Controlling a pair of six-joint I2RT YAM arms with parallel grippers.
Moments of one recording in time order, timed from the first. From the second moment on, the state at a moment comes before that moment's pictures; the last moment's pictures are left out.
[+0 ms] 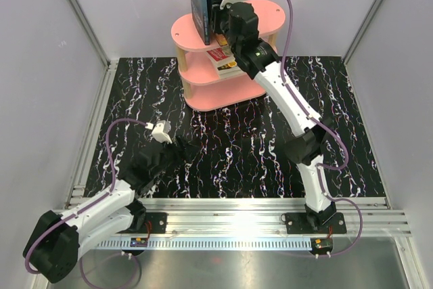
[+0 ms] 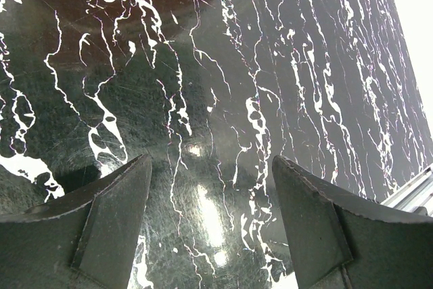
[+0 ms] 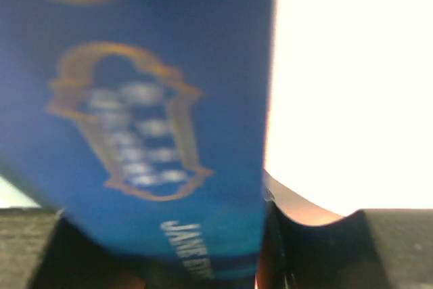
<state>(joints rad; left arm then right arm) -0.57 0.84 0.25 0.20 0.01 -0.67 0.64 2.17 2.54 -0.28 0.32 0.05</state>
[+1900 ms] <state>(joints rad) -0.16 1.40 0.82 0.17 -0.12 -0.60 0.65 2.02 2.19 -0.21 0.35 0.12</state>
